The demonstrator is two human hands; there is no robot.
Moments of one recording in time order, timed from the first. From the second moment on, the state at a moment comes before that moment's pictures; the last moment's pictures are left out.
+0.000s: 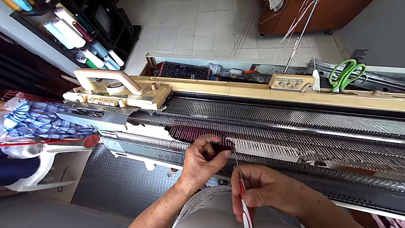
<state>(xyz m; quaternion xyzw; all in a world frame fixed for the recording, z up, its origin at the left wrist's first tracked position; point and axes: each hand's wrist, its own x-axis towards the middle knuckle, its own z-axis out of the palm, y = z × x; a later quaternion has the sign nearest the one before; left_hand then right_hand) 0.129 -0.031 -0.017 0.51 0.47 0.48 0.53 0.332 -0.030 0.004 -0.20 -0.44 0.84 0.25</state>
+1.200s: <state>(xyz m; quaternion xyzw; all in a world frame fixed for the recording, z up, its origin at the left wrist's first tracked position) 0.119 -0.027 -0.012 0.51 0.45 0.46 0.57 0.326 -0.039 0.014 -0.18 -0.44 0.84 0.25</state>
